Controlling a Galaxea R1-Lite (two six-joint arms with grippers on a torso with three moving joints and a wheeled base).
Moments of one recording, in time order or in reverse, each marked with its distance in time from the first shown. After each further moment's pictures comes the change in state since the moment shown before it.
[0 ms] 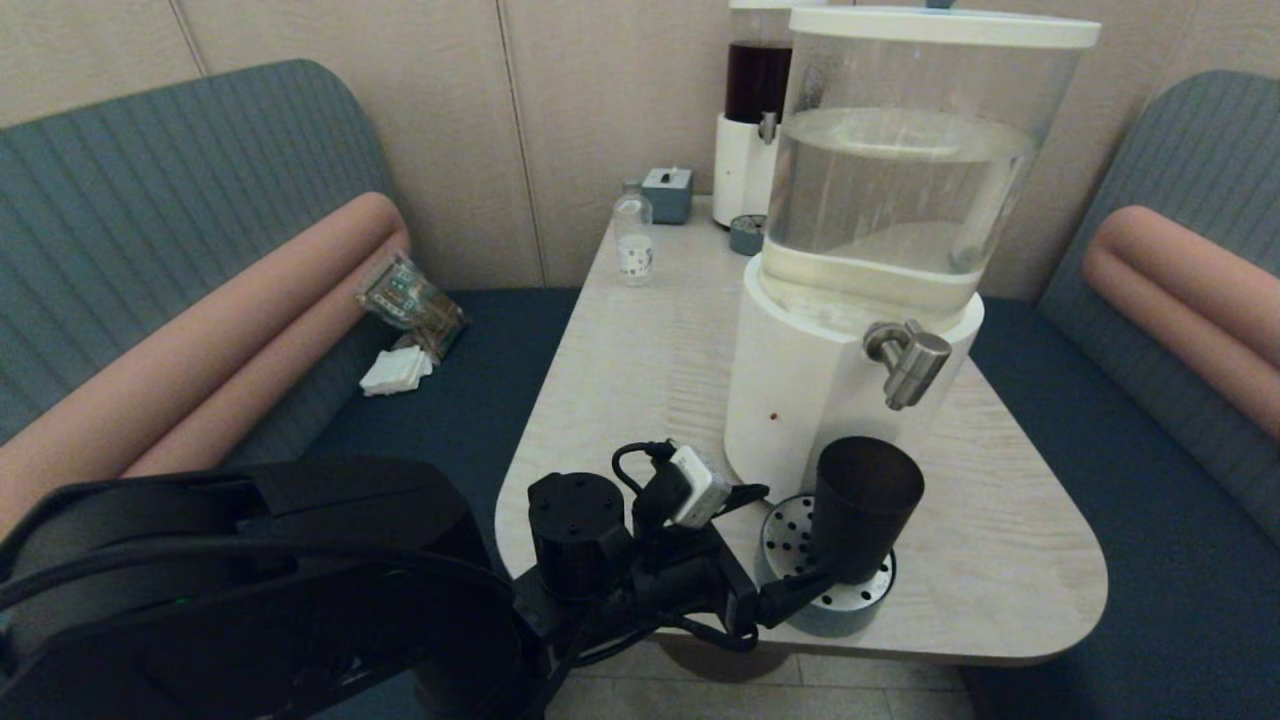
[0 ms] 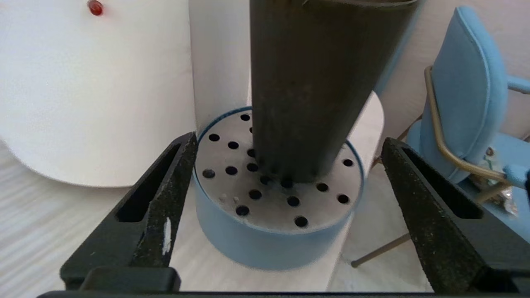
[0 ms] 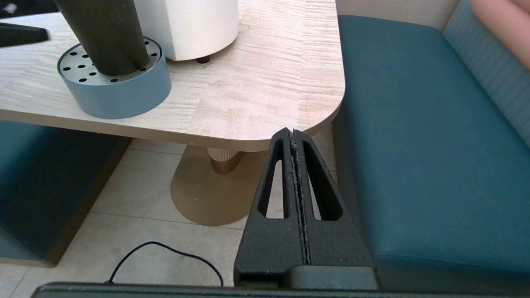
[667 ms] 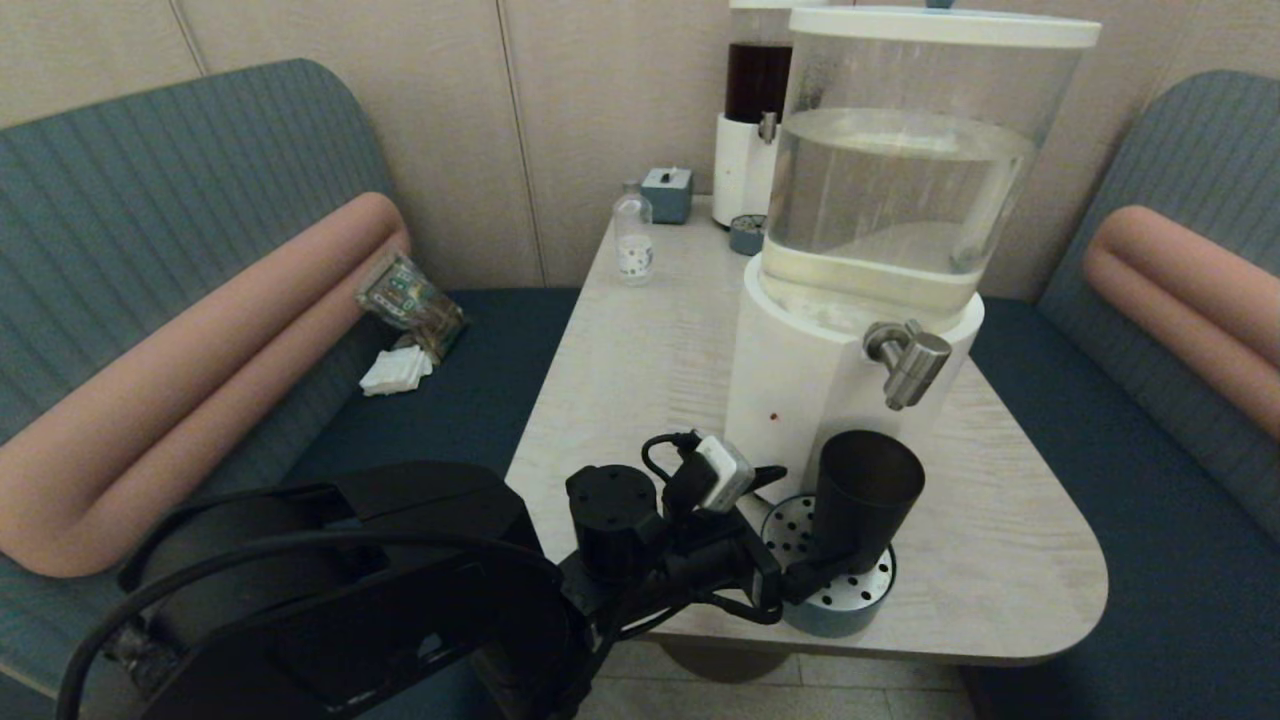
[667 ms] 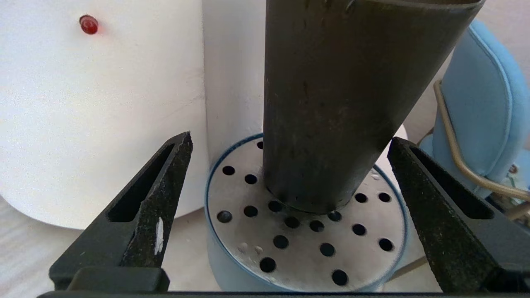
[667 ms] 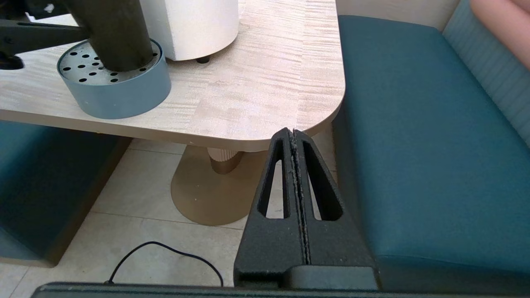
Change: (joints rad) left arm -0.001 0.105 -0.170 0.000 0.001 -0.004; right arm 0.000 0.000 0.000 0.000 0.000 0.000
